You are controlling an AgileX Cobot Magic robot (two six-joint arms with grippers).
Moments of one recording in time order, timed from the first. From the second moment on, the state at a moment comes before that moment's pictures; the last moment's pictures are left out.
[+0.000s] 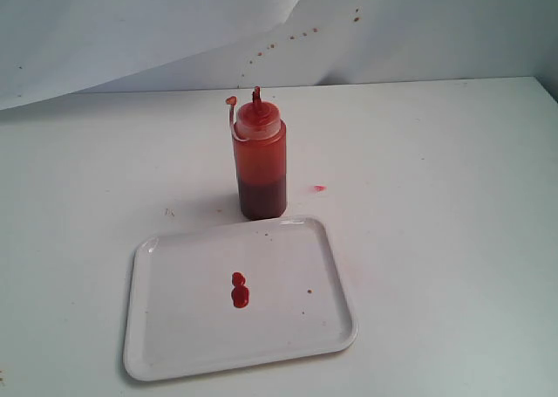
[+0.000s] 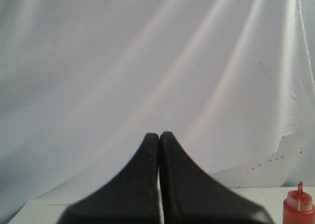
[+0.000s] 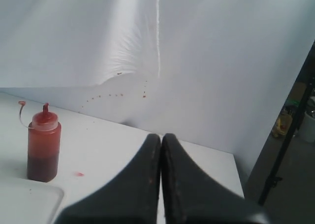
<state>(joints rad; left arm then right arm) -0.01 0.04 -1.22 0.08 1.12 0.01 -0.09 0.14 -0.99 0.27 1.02 -0.39</state>
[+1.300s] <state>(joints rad) -0.01 0.00 -0.53 -0.01 0.67 -0.01 0.02 0.00 -0.47 0.15 0.60 -0.18</state>
